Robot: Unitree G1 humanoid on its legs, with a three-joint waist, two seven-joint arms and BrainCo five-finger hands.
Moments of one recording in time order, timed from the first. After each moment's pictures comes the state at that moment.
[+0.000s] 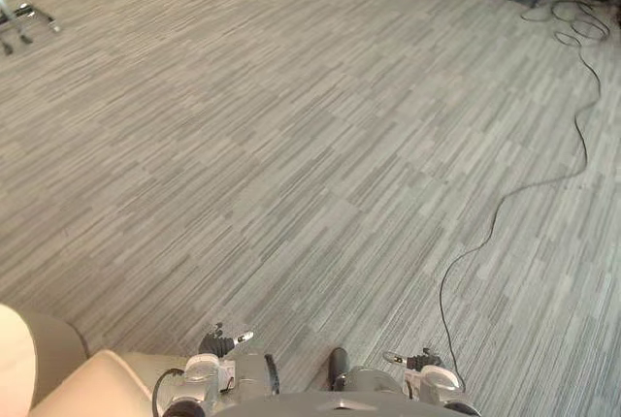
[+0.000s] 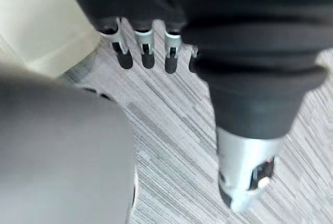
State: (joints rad) left arm -0.01 0.02 0.11 1.03 0.02 -0.02 0.09; right arm -0.04 -0.11 -0.28 1.08 -0.03 0.03 -0.21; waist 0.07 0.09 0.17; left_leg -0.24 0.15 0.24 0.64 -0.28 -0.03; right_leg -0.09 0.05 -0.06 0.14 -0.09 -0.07
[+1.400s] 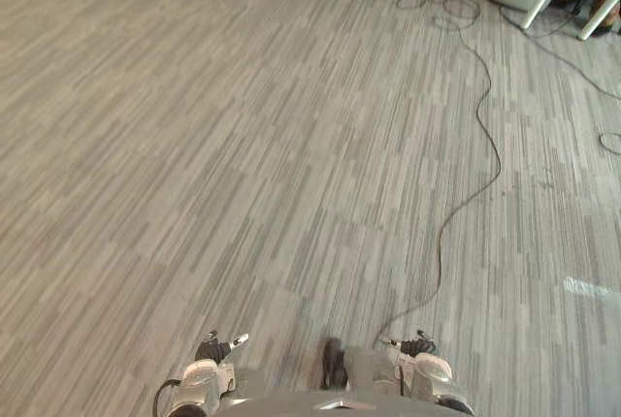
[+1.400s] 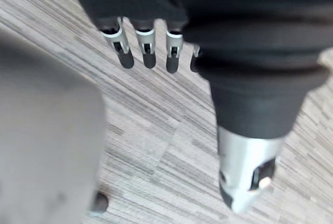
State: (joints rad) left arm 0.01 -0.03 0.27 1.00 0.04 -0.01 0.10; right arm -0.01 -0.04 -0.32 0.96 -0.02 0.01 -0.20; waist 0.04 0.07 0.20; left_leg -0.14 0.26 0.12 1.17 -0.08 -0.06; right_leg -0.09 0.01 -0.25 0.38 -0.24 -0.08
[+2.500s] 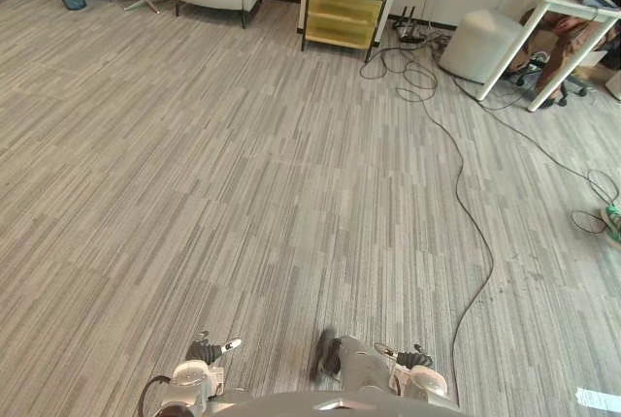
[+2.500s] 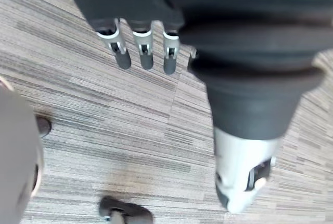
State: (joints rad) left arm -0.01 0.03 0.12 1.07 0.05 -0.01 0.10; right arm 0.02 -0.01 -0.42 0.96 0.00 0.00 -0.20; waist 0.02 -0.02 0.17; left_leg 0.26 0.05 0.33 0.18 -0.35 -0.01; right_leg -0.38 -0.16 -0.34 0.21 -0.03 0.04
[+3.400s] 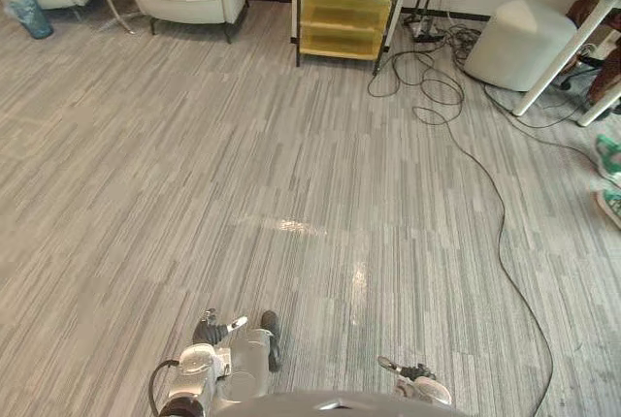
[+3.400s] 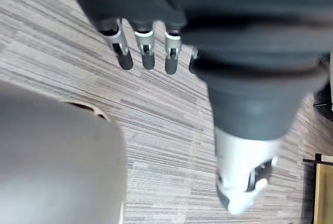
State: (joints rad) left arm 0.01 0.02 0.16 0.96 0.03 -0.04 0.10; right arm 0.03 -0.01 -0.41 1.05 0.03 0.03 -0.22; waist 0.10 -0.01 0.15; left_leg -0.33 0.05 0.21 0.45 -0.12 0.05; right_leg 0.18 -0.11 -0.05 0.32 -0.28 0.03
